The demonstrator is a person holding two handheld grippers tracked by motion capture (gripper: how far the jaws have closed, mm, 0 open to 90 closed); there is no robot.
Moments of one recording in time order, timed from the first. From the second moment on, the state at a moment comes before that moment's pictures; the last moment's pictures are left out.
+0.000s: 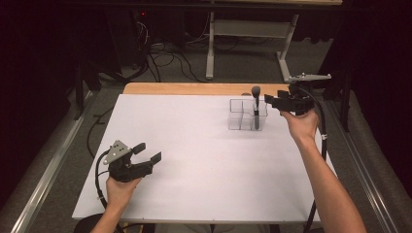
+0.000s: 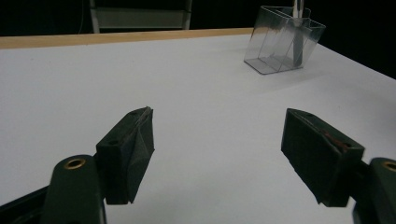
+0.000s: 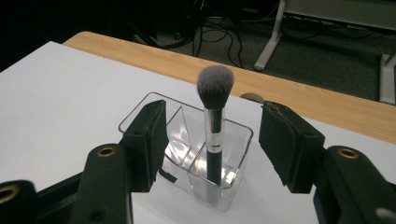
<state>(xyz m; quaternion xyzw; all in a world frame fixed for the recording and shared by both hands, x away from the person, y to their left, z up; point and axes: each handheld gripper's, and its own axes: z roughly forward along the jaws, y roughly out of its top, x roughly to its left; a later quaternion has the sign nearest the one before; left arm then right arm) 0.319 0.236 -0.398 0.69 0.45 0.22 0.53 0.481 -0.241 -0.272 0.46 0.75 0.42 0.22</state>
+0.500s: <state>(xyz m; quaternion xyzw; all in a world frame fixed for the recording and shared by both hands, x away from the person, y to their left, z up) 0.319 0.236 -0.398 0.69 0.45 0.21 0.53 0.463 -0.249 -0.262 0.44 0.75 0.44 0.22</state>
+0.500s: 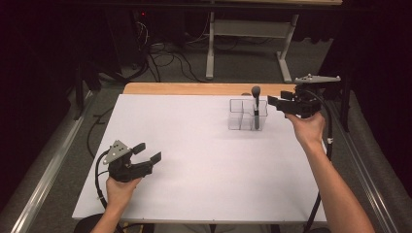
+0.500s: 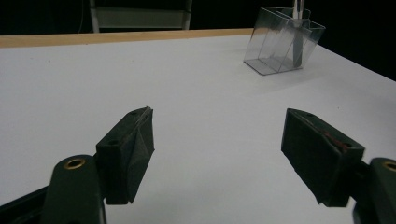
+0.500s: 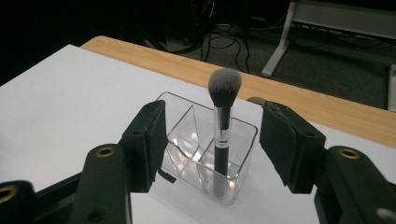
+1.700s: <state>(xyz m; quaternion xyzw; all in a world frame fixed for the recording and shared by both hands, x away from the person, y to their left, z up) 0.318 0.237 -0.397 0.68 0.45 0.21 0.53 0.418 -0.279 -0.260 0.43 0.75 0.46 0.21</state>
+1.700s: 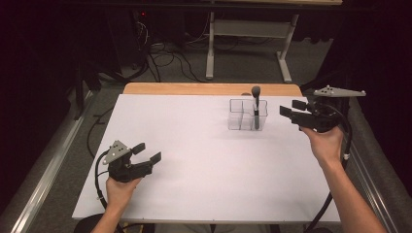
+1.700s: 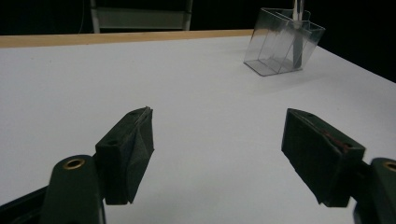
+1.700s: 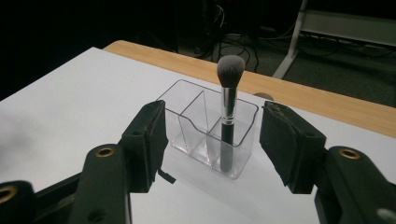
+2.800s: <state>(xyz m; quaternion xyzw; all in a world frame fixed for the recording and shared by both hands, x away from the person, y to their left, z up) 0.317 0.237 -0.397 0.68 0.45 0.21 0.54 0.382 -0.306 -0.269 0.42 0.74 0.49 0.20</state>
